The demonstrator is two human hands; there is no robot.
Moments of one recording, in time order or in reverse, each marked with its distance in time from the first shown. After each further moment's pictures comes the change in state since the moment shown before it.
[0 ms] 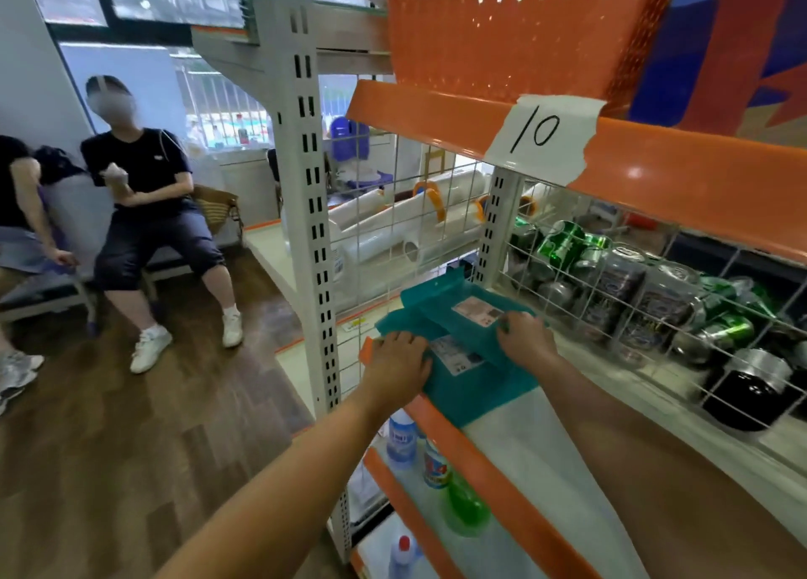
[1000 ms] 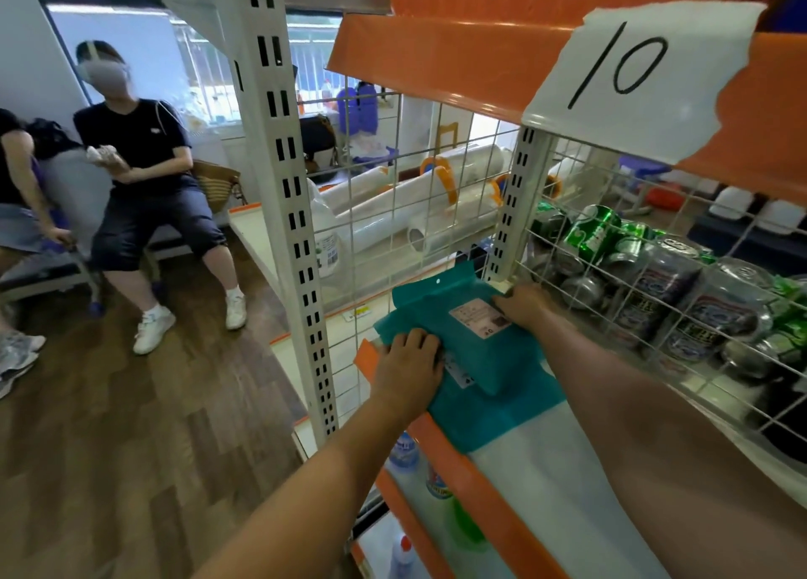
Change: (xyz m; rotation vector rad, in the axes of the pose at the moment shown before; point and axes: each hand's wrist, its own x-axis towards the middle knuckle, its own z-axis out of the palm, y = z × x) left_hand 0.032 0.003 0.037 -0.067 0.066 -0.036; right_hand 0.098 -0.005 0.018 0.180 -0.191 0.161
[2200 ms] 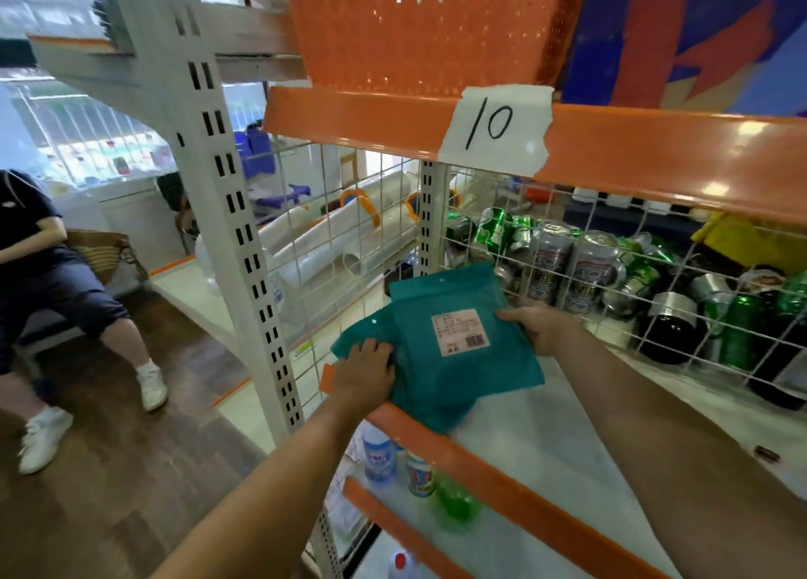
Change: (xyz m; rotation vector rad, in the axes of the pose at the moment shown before) left_hand 0.010 -0.022 -0.018 0.011 -0.155 0.168; right_hand -0.110 0.068 -0.042 1.180 -0.206 0.338
